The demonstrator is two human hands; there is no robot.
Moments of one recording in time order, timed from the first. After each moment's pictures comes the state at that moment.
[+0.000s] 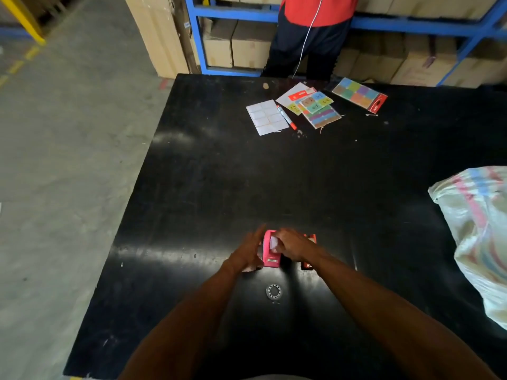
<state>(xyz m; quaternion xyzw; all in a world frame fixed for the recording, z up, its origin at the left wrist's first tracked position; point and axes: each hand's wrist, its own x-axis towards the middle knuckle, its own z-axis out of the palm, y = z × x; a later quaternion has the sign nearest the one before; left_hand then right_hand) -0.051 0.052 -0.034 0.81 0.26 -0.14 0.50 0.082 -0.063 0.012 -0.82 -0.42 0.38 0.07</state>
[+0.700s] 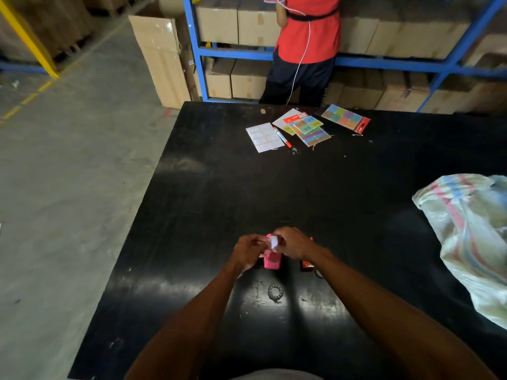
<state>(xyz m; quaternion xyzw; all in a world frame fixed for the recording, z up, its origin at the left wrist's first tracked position) -0.070 0.033 0.017 0.63 0.35 0.02 0.70 0.058 -0.080 0.060 -0.83 -0.42 0.32 0.17</state>
